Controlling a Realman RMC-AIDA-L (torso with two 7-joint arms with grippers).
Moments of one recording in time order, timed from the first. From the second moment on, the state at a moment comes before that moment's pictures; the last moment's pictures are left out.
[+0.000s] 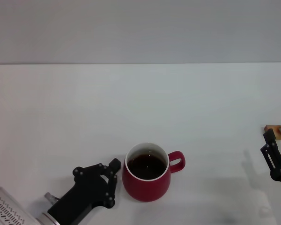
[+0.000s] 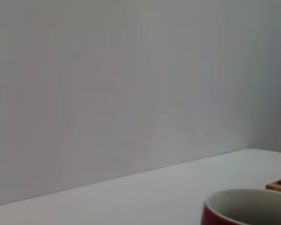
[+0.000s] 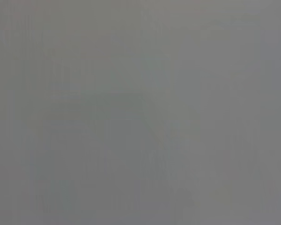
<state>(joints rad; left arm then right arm) -0.23 -2.08 -0.22 -0.35 2.31 1.26 -0.08 0.13 2.08 0.04 0.54 -1.65 -1.60 -0.16</state>
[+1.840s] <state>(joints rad) -0.12 -2.07 -0.54 -0.23 2.30 1.31 -0.02 -0.09 2.09 0.02 0.56 -1.54 -1.71 -0.08</state>
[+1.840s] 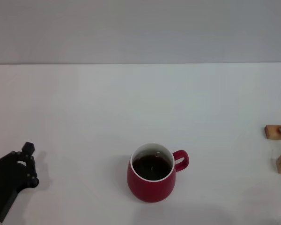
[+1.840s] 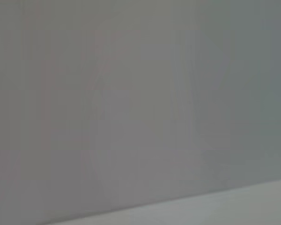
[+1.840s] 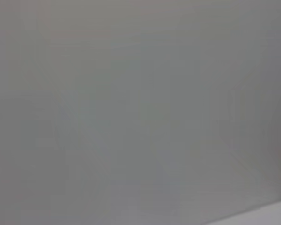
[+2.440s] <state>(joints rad) -0.11 -2.07 -0.57 -0.23 2.30 1.44 -0.01 -0.11 2.08 -0.01 0.55 -1.47 -1.70 -0.05</state>
